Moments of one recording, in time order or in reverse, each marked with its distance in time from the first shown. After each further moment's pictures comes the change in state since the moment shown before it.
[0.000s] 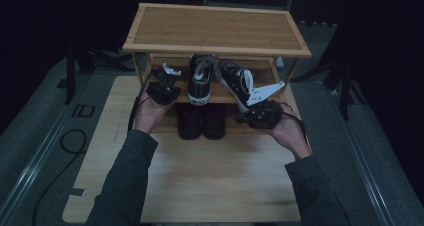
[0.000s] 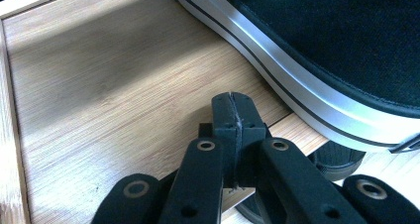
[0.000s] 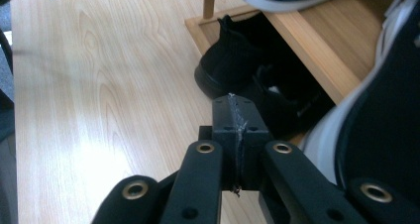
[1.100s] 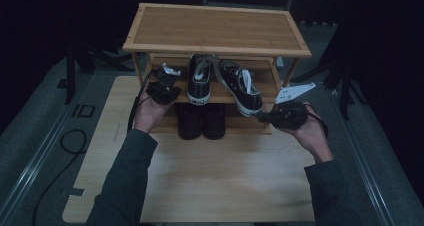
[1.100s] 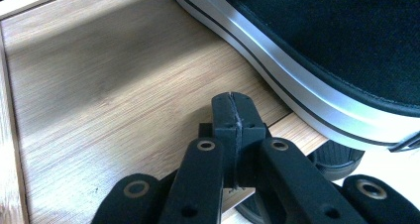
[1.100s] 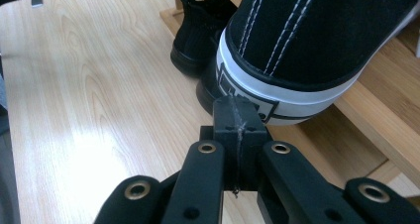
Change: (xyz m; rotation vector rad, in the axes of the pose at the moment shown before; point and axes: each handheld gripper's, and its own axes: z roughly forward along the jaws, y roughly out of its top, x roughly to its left) left arm 0.002 0.000 0.000 -0.003 -0.009 0.000; right arm -0.024 -0.041 -0.039 -0.035 -0.040 0.110
